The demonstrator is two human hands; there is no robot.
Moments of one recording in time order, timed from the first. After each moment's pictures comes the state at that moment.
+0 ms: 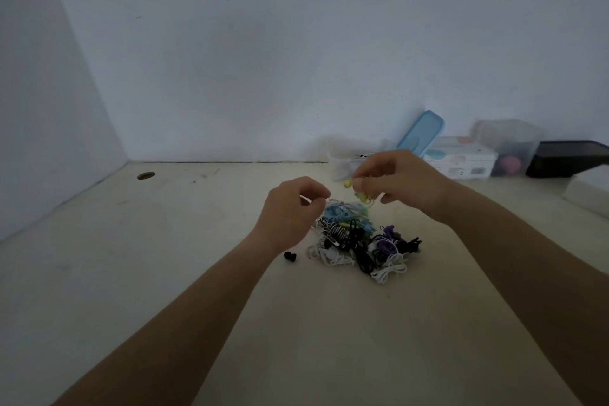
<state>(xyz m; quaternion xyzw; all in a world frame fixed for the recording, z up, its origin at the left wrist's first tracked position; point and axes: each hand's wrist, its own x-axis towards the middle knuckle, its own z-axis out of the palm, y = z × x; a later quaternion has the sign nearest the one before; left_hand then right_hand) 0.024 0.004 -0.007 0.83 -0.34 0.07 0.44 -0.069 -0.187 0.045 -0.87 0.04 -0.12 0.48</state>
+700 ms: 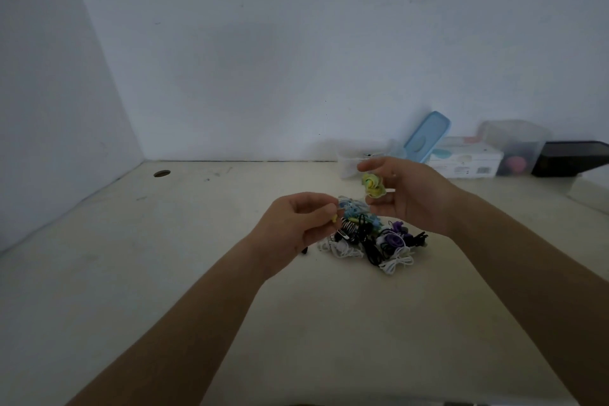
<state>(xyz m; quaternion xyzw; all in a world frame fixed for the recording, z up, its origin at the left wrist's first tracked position) -0.017 0.038 0.001 0.56 -0.21 -0.28 0.75 -0.083 -0.161 0.042 -0.63 0.11 -0.05 0.77</state>
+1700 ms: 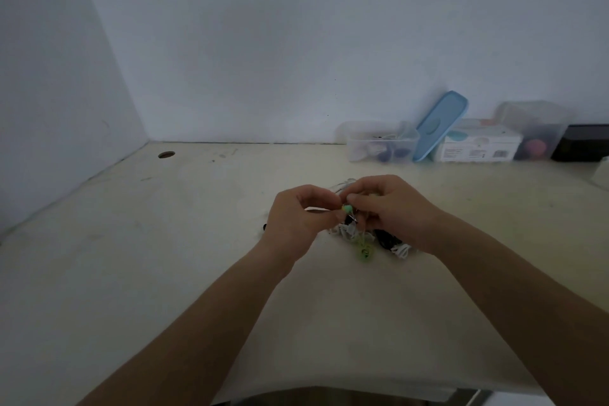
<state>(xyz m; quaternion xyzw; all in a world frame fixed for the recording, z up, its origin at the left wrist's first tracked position) -0.029 0.041 -0.021 0.71 -0.23 -0.08 0.66 -0.078 -0.128 -0.009 -0.79 0.05 -0.06 0.61</state>
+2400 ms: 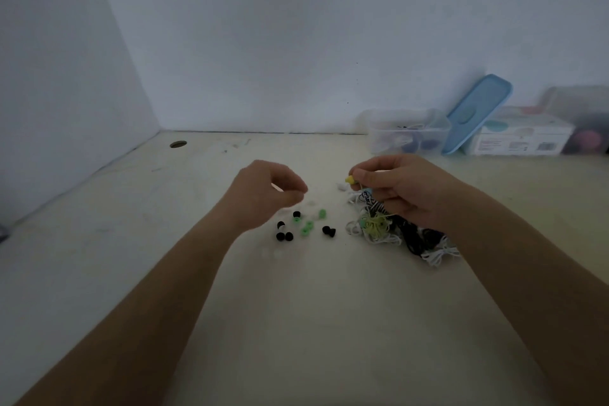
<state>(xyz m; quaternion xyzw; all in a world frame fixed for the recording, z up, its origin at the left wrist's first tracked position) 0.050 0.094 -0.006 0.89 -0.27 0.00 0.38 -0.035 -0.129 0.002 -0.69 0.08 0.01 0.72</state>
